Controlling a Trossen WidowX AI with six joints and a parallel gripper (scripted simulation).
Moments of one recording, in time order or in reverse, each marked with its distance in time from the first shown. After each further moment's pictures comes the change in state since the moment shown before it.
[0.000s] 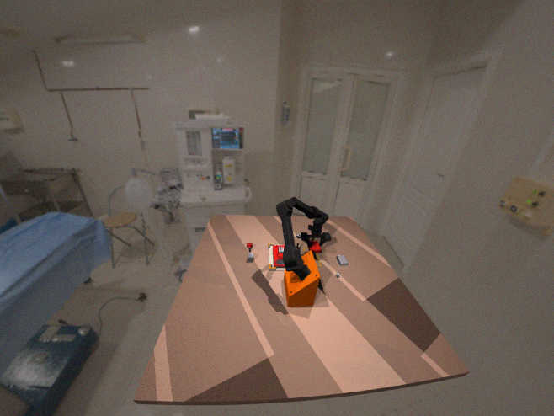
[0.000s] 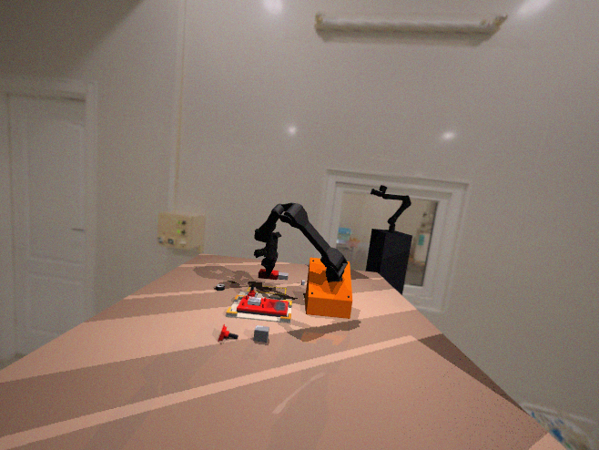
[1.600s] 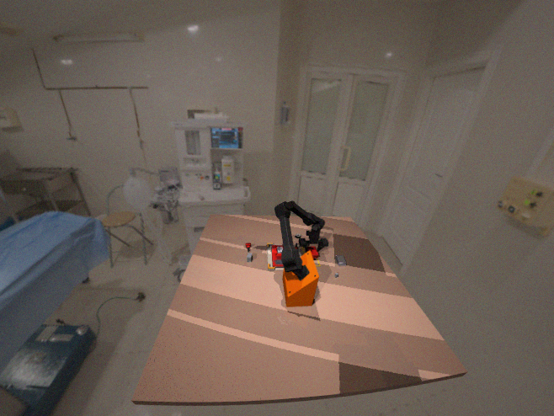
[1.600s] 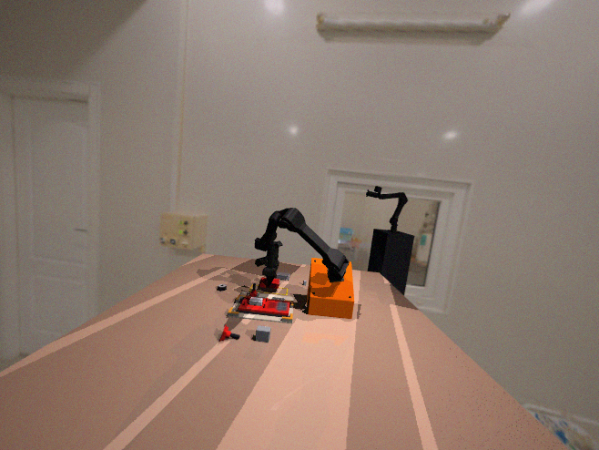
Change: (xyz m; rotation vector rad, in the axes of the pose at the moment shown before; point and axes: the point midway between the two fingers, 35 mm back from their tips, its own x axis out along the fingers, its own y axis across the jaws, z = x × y) arm 0.045 0.002 -0.001 -0.001 0.000 0.003
